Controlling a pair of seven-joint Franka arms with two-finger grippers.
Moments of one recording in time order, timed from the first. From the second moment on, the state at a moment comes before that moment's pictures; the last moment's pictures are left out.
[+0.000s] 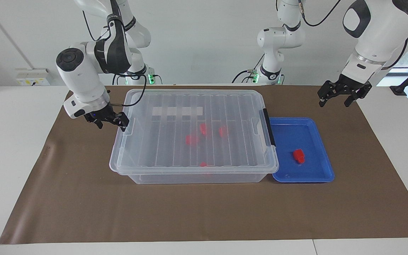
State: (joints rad) left arm -0.02 -0.05 -0.02 -1.76 -0.01 1.77 0.04; right arm -0.11 0.05 0.16 -1.93 -0.01 1.93 0.22
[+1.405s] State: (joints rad) left arm -0.08 0.22 -0.03 -2.14 -0.01 2.49 -0.12; right arm -0.12 0.04 -0.02 -1.94 -0.01 1.96 -0.10
